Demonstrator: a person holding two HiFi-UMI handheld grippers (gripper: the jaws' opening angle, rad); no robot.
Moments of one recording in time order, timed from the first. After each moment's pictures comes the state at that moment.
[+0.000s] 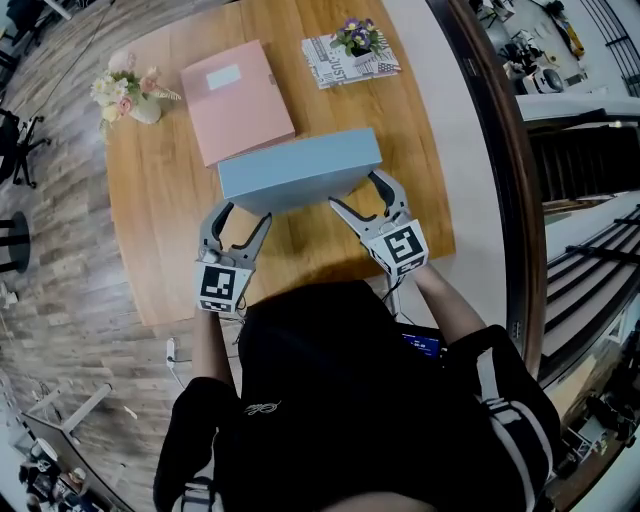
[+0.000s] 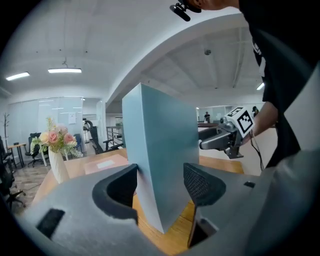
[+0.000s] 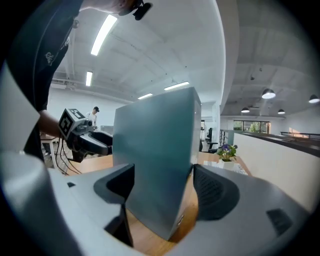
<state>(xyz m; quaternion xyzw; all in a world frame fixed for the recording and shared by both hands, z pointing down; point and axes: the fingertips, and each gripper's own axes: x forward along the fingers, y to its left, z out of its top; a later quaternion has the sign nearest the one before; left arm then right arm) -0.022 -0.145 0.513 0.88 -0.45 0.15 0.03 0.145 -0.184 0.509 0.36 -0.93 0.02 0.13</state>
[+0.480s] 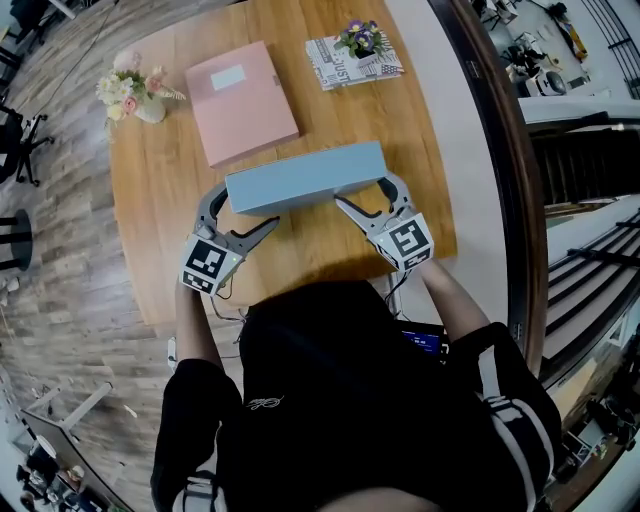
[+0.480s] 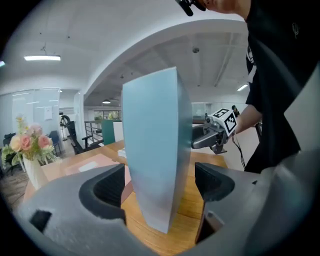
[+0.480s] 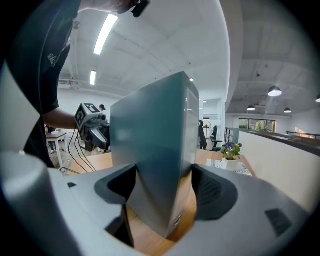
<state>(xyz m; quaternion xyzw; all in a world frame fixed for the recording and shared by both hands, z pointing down) -0.013 -0.159 0.512 0.92 -0.34 0.19 0.04 0.148 -0.187 0.518 0.33 -0.93 0.02 0.14</state>
